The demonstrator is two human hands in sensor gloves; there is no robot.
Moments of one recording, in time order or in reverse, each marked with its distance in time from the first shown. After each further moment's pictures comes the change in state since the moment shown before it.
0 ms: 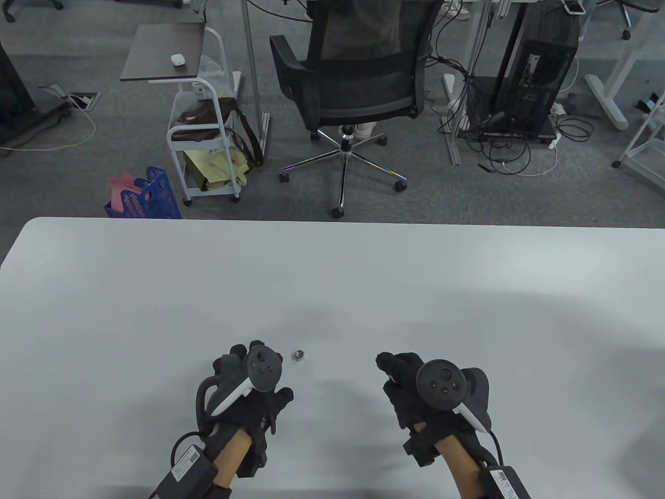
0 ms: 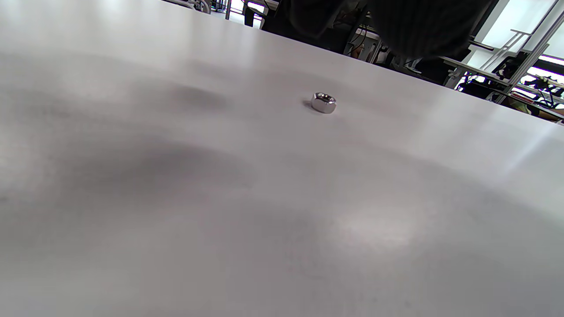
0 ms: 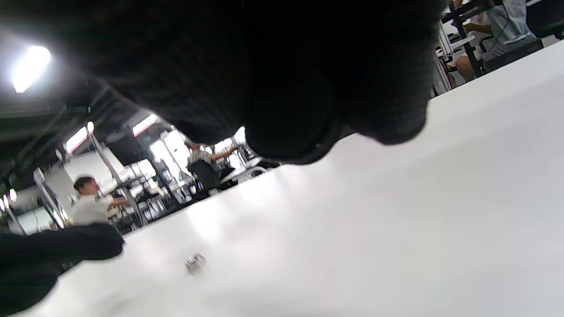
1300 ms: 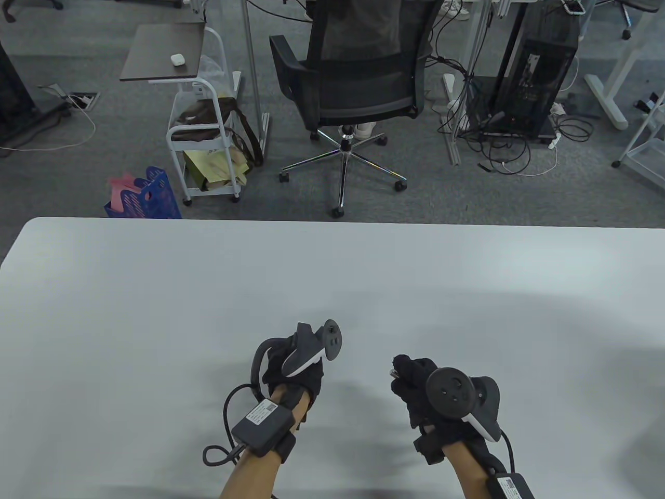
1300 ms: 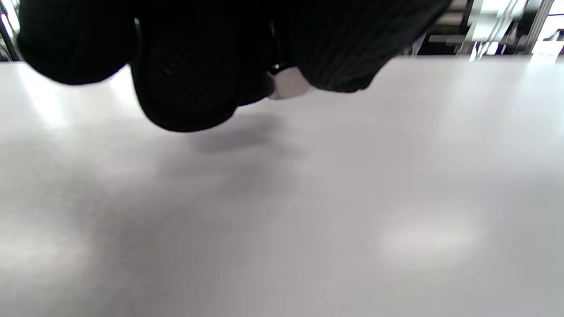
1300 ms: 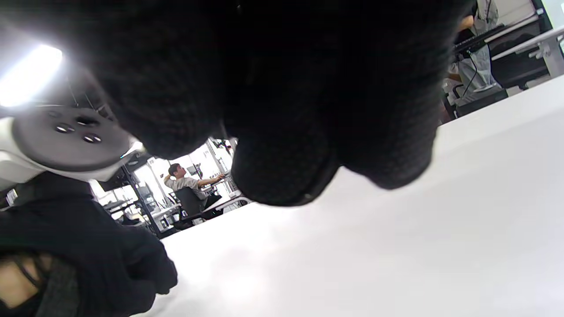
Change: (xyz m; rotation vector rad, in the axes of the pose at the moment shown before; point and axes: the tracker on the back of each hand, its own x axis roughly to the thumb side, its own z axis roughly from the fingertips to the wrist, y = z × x) left_hand 0.079 -0.003 -0.070 0.142 0.021 -0.203; right_hand -0.012 -0.010 0.008 -0.142 0.046 -0.024
